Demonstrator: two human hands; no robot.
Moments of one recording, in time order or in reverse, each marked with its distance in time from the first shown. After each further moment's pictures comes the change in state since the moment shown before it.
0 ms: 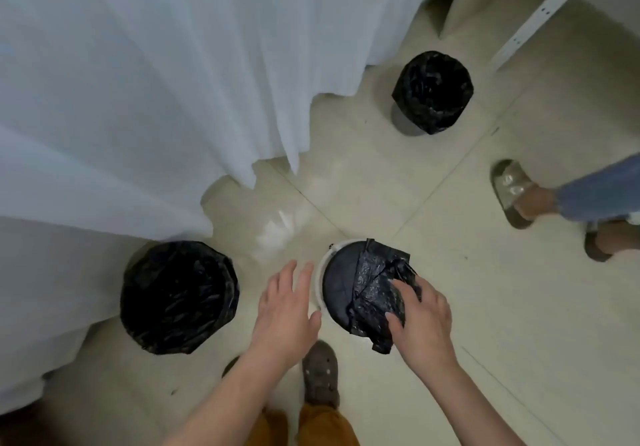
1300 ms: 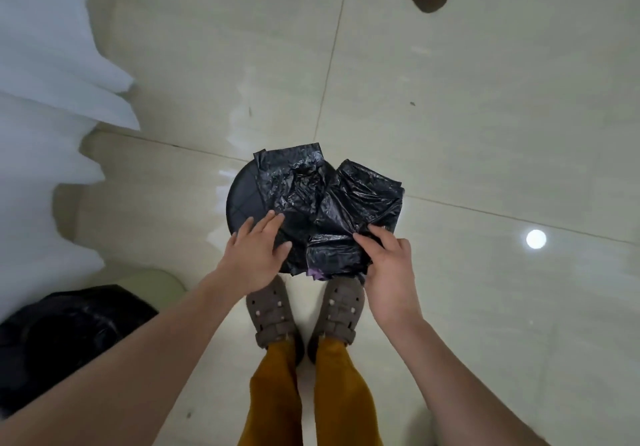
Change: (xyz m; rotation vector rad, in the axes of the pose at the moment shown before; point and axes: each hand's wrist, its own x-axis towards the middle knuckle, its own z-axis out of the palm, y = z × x) left_hand 0.163 0.019 0.181 0.451 -0.507 0.238; right_hand 0.037 0.117 0.188 0.554 0.206 0.273
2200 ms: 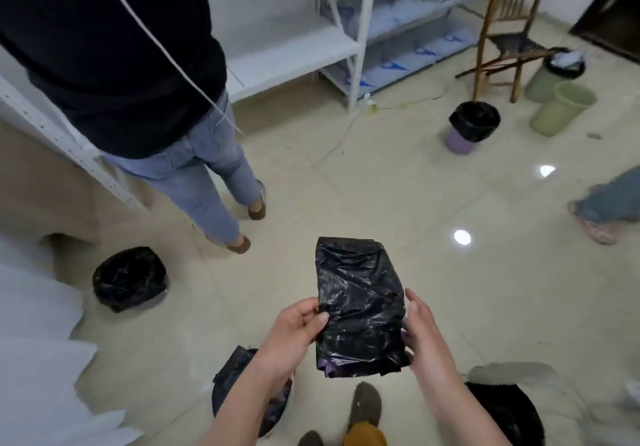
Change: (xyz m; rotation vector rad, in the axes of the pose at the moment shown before) left_hand -0.390 0.356 -0.194 -0.567 -0.398 0.566; right_hand -0.358 -0.070 -0.390 1.400 0.671 0.462
